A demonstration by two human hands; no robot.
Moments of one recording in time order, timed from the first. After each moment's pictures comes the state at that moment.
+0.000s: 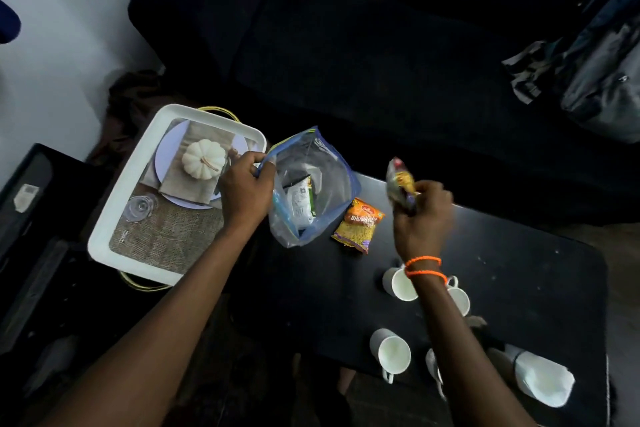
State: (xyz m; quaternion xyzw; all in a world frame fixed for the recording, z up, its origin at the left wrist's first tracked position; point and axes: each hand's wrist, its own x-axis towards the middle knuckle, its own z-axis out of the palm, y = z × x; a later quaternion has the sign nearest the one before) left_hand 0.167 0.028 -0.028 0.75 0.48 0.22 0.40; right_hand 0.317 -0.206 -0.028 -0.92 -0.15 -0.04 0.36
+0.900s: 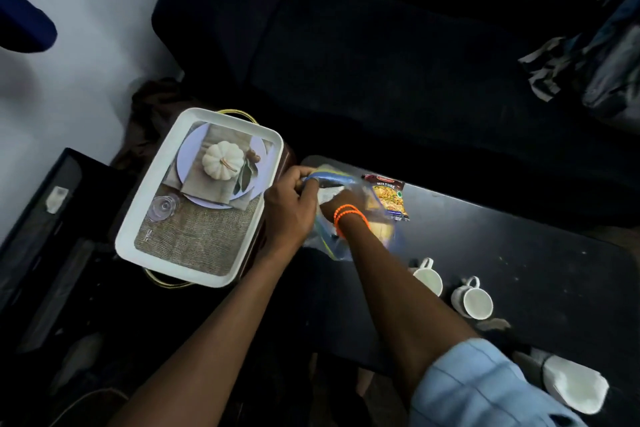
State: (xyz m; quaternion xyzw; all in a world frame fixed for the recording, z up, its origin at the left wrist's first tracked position) left_hand 0.167 -0.017 -0.029 0.72 0.44 0.23 0.48; right_hand 0.266 -0.068 -0.061 -0.89 -0.18 0.38 0.16
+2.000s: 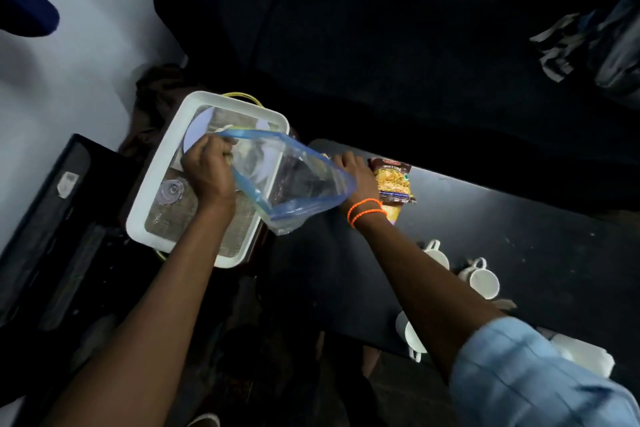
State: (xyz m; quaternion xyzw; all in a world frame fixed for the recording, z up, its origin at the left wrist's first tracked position) left_hand 0.115 0.066 0.006 0.50 0.55 0.39 0.55; right_hand 0.272 -0.089 -0.083 -0.89 -0.43 0.15 0.07
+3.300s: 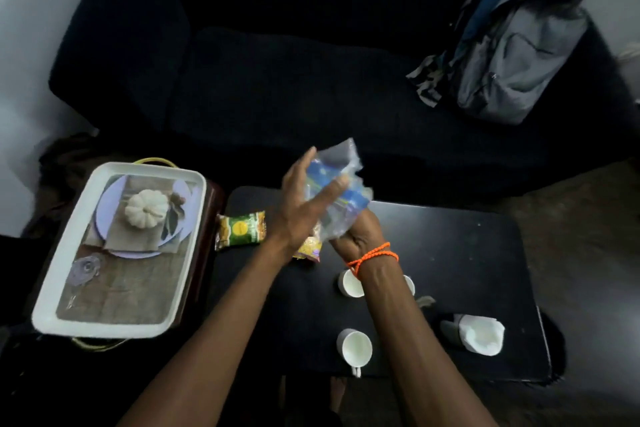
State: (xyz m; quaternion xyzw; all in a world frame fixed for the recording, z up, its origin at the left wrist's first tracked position) left_hand 0.251 -0.102 0.081 0.69 0.27 0.07 0.67; right_hand 0.305 -0.195 0.072 -0.34 0.20 0.38 0.84
